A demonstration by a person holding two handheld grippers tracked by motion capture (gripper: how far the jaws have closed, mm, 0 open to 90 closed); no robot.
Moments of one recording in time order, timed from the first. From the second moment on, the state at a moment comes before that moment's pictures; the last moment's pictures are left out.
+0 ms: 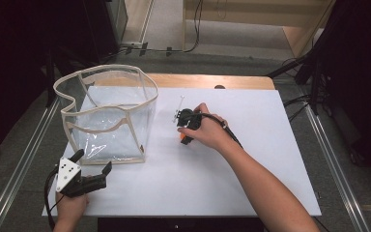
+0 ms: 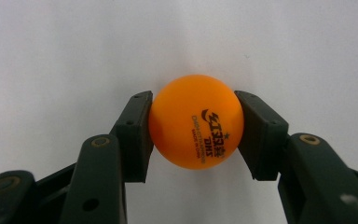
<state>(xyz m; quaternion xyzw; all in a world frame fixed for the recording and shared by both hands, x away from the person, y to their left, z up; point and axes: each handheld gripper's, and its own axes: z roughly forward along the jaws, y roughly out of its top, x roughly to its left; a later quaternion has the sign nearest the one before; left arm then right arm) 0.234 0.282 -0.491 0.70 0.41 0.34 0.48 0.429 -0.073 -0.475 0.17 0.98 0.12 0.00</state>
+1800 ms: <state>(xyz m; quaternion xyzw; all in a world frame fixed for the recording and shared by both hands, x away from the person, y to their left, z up) 0.234 0.282 -0.491 0.70 0.41 0.34 0.48 0.435 -0.077 -0.415 0.16 0.98 0.12 -0.01</state>
